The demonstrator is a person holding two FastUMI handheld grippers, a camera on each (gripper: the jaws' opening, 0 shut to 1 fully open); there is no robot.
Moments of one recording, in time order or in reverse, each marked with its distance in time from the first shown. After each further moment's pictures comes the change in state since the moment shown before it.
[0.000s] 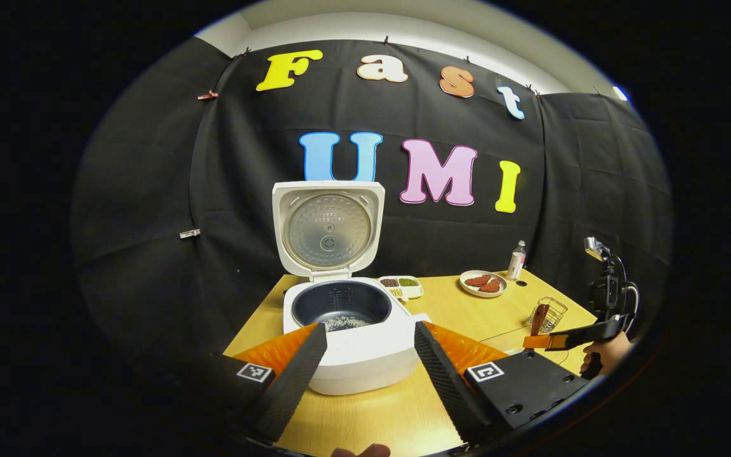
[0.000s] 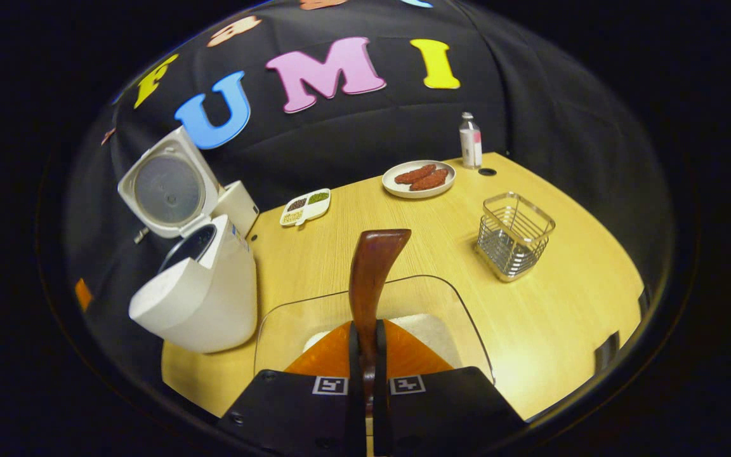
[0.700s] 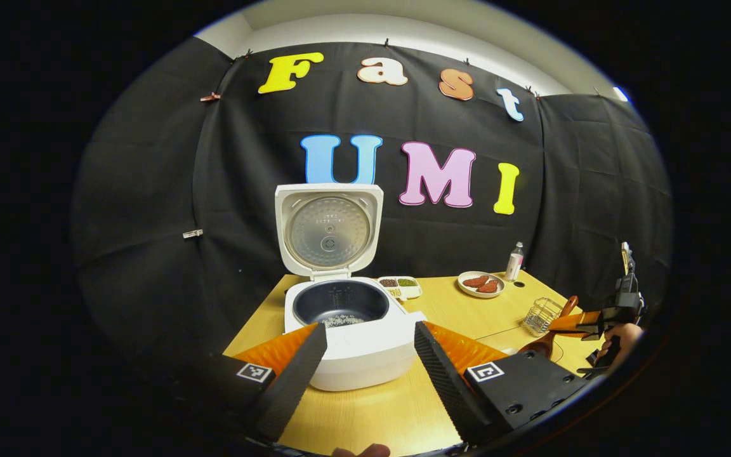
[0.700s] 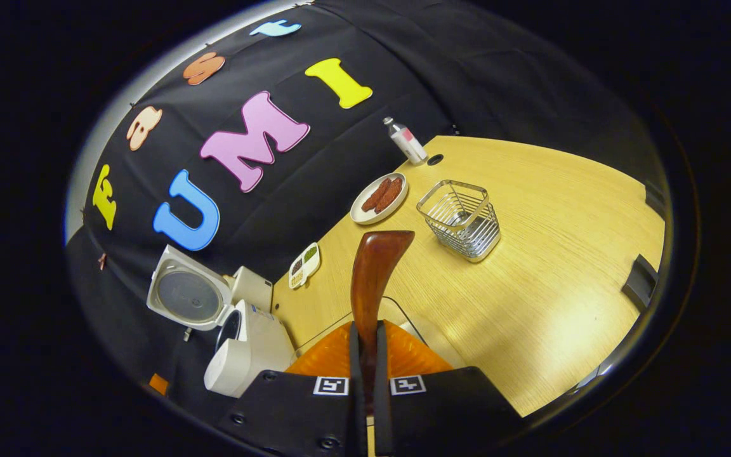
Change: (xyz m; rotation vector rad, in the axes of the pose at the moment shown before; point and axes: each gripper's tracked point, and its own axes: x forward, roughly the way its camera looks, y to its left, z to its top) left arm -0.018 -0.005 0.001 -0.003 -0.011 0.010; right arm -0.051 -0.056 0.042 0.398 -0.140 0.060
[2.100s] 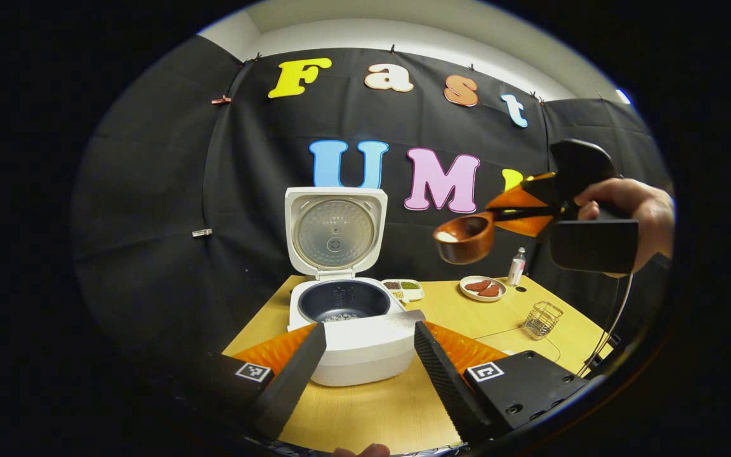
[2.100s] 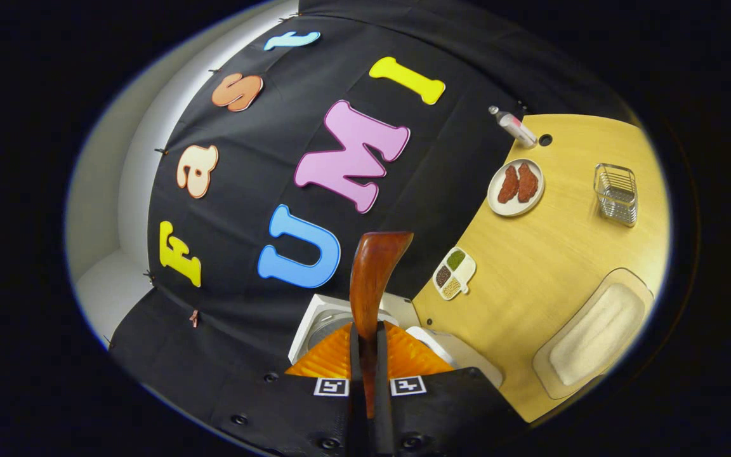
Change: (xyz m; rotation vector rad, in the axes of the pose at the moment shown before) left arm -0.018 -0.006 -0.003 -0.015 -0.038 0.031; right arm 0.005 0.324 0.031 0.222 0.034 0.349
